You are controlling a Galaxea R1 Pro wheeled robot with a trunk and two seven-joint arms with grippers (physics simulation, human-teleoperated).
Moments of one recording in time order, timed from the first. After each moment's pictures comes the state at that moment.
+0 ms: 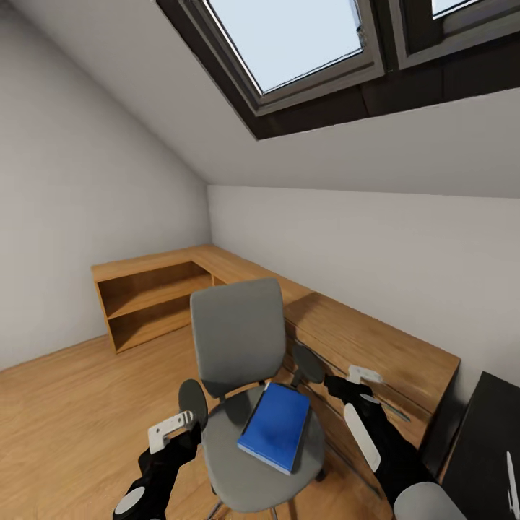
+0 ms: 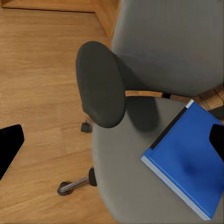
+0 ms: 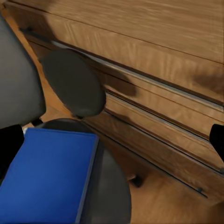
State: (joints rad) left arm -0.13 0.26 -0.67 -1.60 0.87 0.09 0.89; right arm -0.51 0.01 0.10 -0.92 -0.36 0.31 -0.33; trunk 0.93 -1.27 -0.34
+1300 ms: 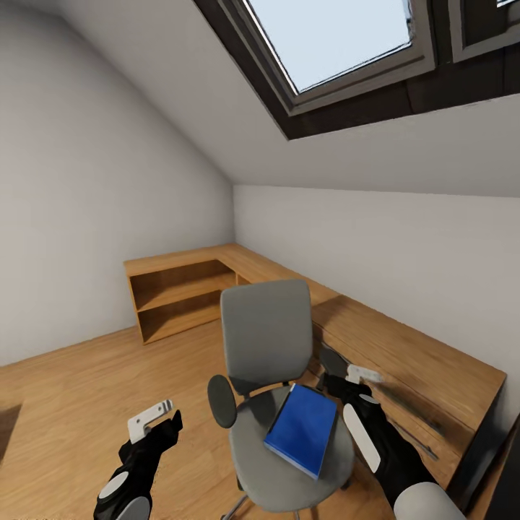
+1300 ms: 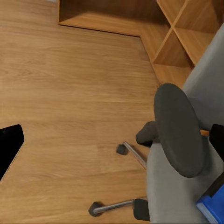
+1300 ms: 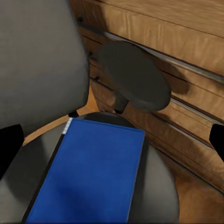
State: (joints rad) left arm -0.13 0.28 -0.55 -1.59 0.87 0.09 0.89; right arm -0.51 0.00 0.11 -0.91 -0.36 0.30 -0.33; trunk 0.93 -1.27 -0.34
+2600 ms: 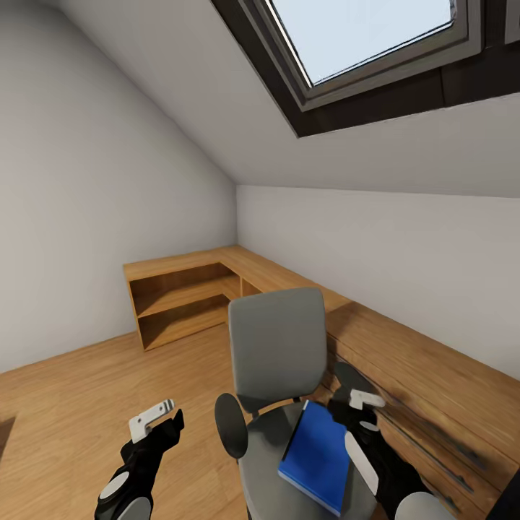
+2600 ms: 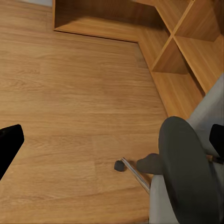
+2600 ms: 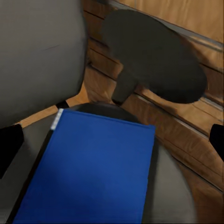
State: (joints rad) left arm -0.13 0.28 -0.55 -1.59 0.87 0.09 0.89; right arm -0.51 0.00 0.12 -0.66 -0.31 0.13 -0.31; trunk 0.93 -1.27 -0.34
